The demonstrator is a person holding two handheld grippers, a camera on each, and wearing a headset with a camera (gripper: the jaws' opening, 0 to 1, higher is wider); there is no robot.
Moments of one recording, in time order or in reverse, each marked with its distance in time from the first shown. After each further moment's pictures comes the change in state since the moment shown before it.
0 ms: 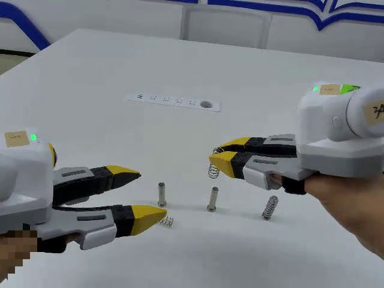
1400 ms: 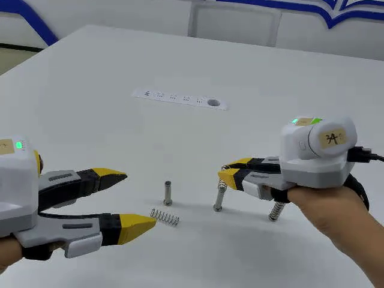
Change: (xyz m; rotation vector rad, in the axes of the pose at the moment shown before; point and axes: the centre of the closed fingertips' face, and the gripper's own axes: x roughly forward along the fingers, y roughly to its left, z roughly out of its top) left arm -0.011 0.013 -0.020 -0.022 0.010 0.023; right arm 0.042 -0.035 -0.066 0.089 0.093 -0.033
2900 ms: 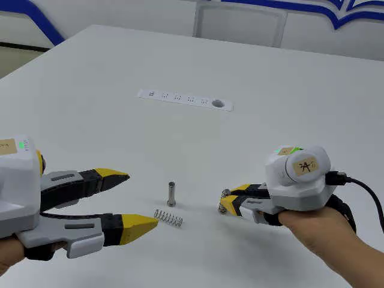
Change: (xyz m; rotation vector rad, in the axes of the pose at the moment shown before) left arm -0.003 0.001 0.001 -0.003 -0.001 0.009; right arm 0.022 -0.002 -0.056 0.001 0.143 -0.007
